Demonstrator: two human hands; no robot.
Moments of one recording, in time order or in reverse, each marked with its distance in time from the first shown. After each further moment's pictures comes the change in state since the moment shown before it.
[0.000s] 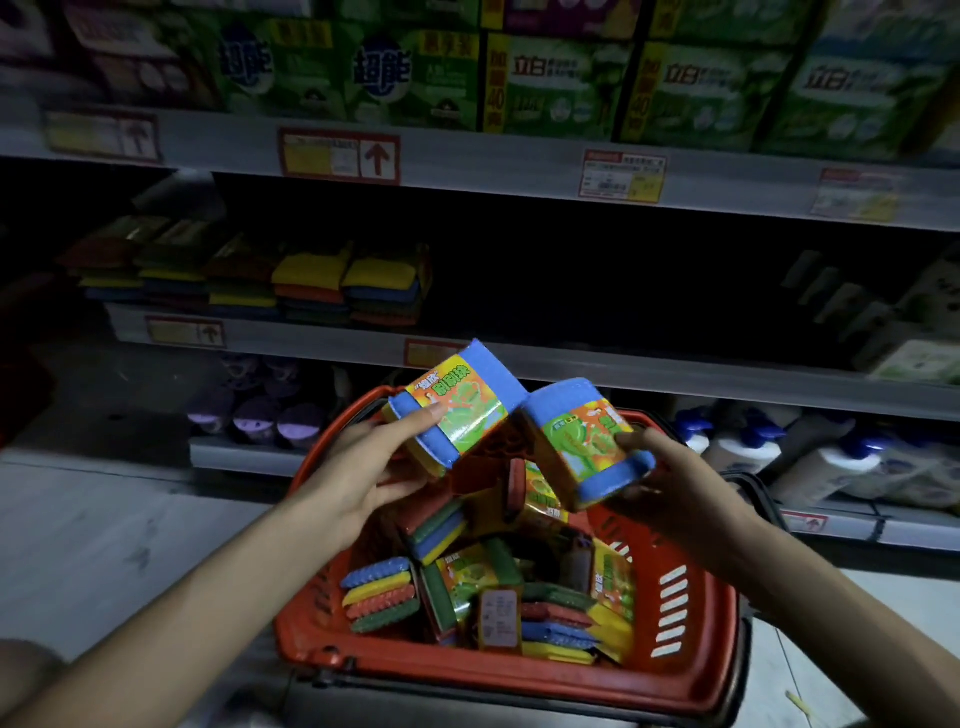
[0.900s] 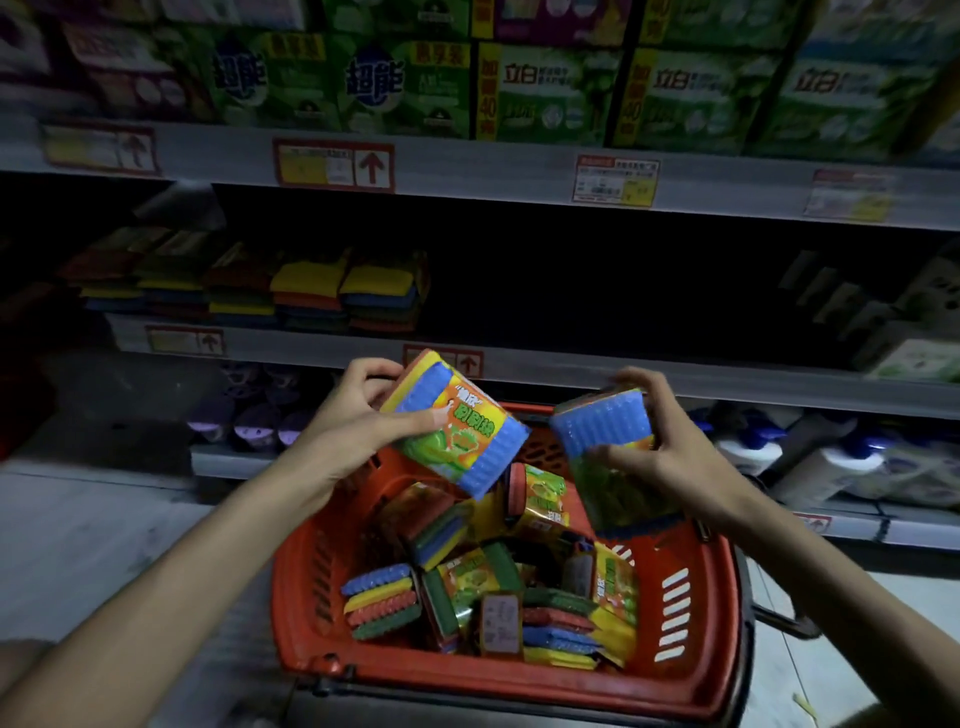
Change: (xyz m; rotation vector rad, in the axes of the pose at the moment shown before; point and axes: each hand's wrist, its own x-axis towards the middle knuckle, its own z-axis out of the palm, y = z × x) left_hand 0.010 0.029 -0.011 0.322 -0.007 0.322; right_hand -0.006 -0.028 0.006 -0.761 -0.002 -0.561
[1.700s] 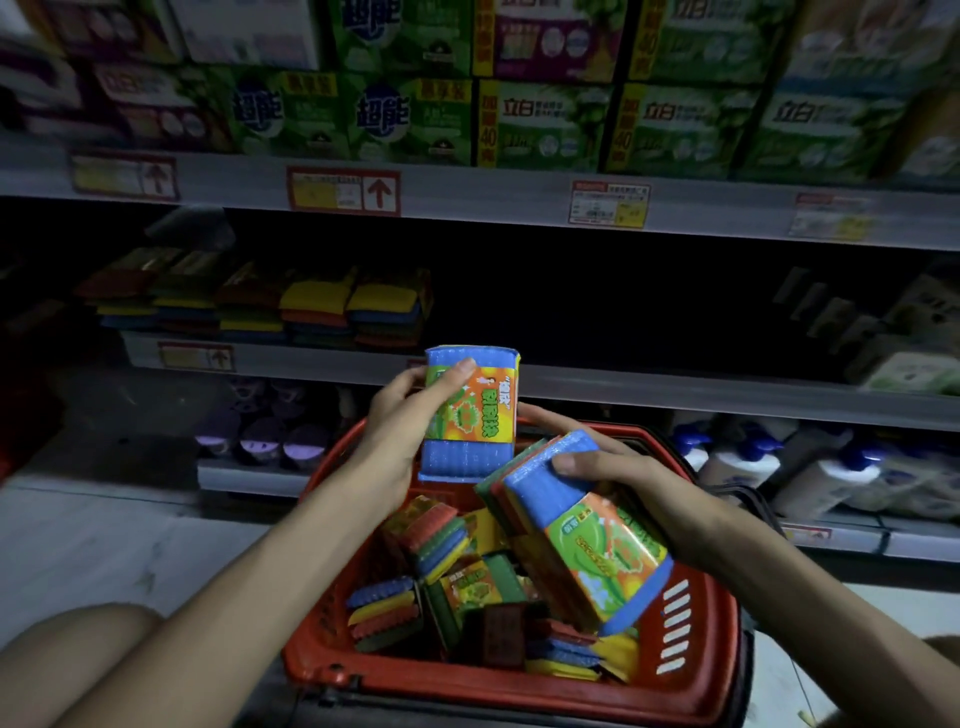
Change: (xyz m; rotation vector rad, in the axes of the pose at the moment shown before) left_hand 0.005 0.018 0.045 -0.340 0.093 -0.110; right_hand -0.008 -0.033 0.023 0.731 -0.572 0.139
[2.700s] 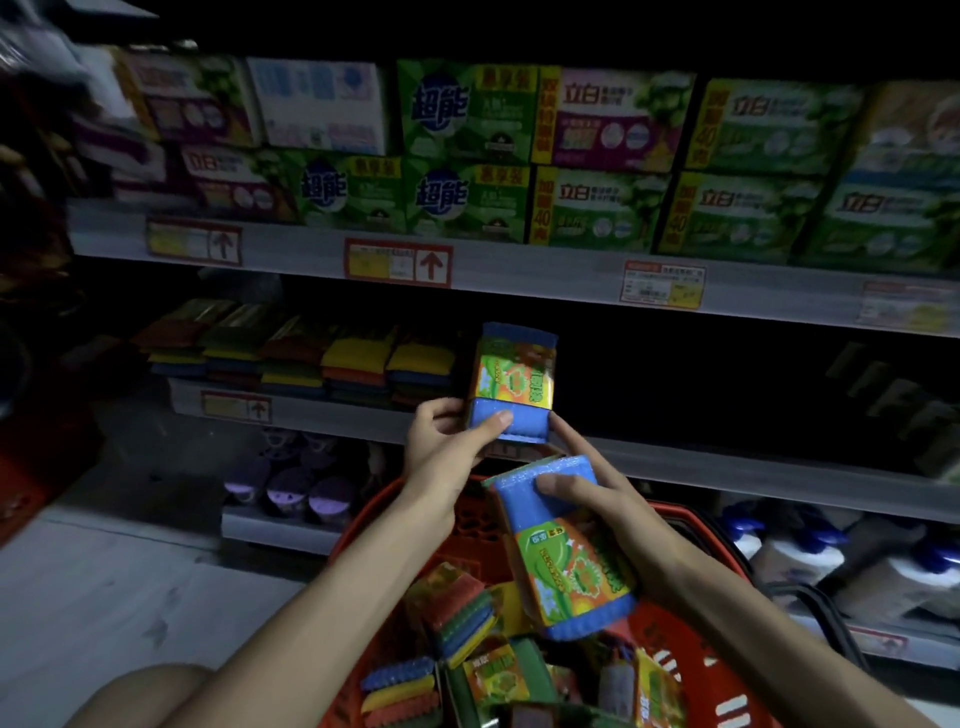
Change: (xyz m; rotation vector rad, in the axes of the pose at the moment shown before) left_hand 0.054 0.002 0.009 -0.052 0.204 0.131; right_hand 0.070 -0.006 0.007 -0.153 0.265 -0.158
